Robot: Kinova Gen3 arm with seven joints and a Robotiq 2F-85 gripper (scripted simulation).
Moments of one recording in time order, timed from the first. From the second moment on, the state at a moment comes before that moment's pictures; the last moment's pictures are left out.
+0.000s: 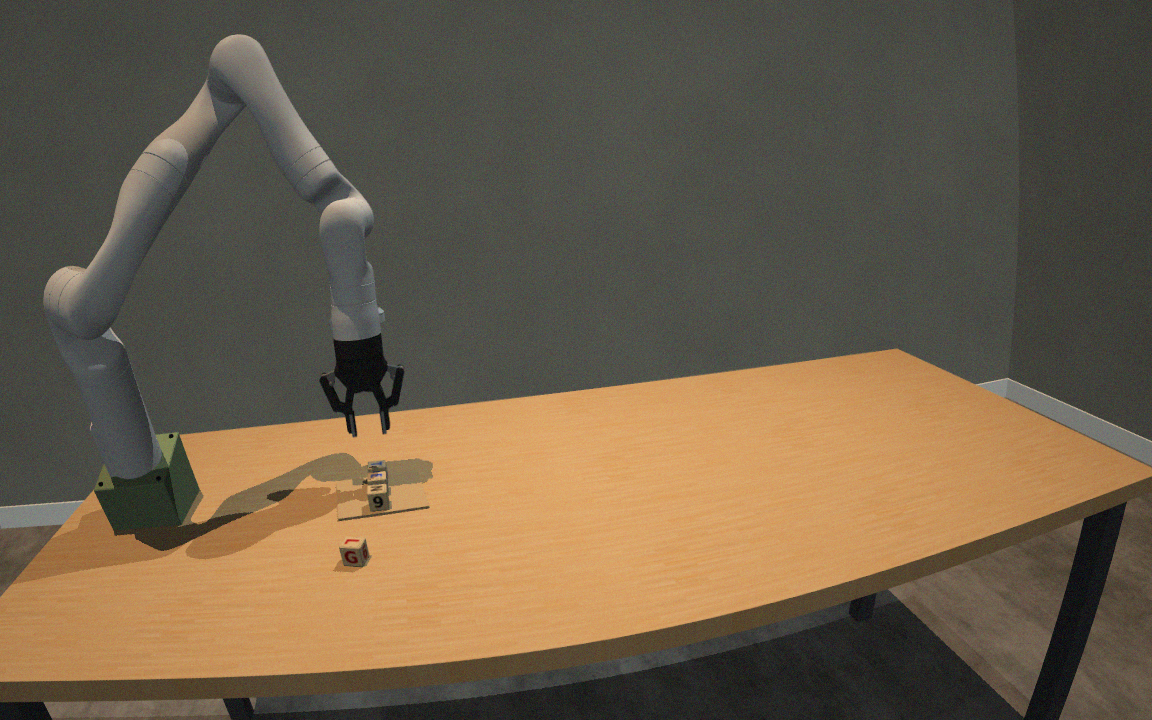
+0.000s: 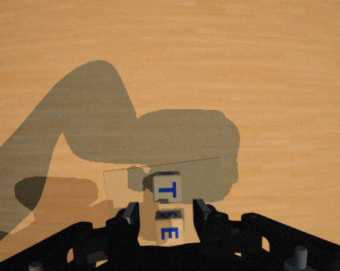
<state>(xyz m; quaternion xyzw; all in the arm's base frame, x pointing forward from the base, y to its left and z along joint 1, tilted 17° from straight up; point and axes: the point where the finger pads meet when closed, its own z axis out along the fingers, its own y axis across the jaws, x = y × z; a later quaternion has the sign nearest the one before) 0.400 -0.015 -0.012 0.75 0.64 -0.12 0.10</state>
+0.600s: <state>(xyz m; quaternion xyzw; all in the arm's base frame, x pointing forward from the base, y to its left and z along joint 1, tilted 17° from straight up) 0.403 -0.006 -0.005 0.75 0.65 -0.11 0.10</state>
